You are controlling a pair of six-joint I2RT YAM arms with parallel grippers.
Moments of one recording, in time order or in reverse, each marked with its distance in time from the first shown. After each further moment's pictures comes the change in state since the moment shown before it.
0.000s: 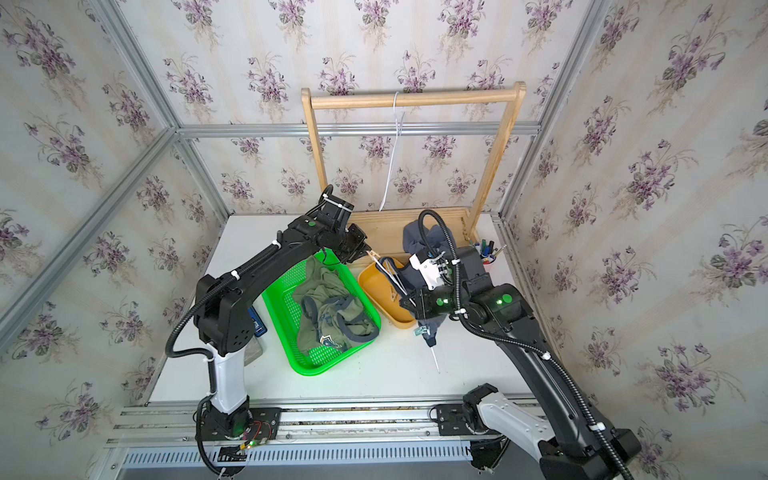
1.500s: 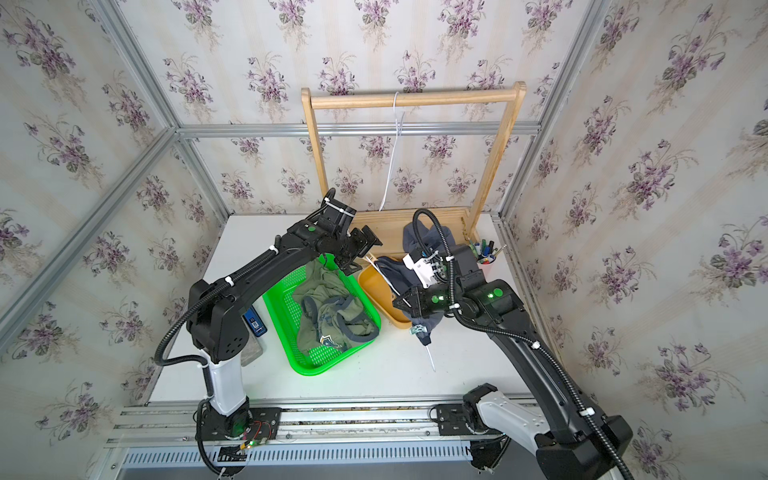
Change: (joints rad) left arm -0.032 -0.087 -0.082 0.008 -0.016 -0.019; right arm 0.000 0.047 -0.055 0.058 -0.124 -0.013
